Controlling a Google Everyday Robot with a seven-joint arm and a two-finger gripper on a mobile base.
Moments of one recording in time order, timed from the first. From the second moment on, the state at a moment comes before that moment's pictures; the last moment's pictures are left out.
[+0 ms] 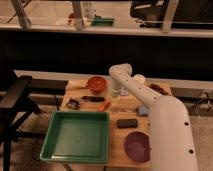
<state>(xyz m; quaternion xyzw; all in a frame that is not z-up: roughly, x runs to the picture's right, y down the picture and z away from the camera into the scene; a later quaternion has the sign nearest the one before) 0.048 0.074 0.952 -0.34 -0.15 -0.14 0.92</state>
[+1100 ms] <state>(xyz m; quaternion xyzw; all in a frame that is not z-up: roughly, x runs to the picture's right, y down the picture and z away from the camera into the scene) 0.048 0.054 0.947 -0.31 -0.16 -0.13 0.93</state>
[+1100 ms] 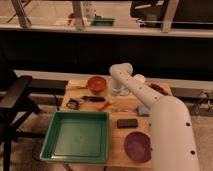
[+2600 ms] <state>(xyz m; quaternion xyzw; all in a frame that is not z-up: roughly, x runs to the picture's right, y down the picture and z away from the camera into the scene) 0.005 -0.047 0.671 -0.07 -0.26 -0.28 0.92</state>
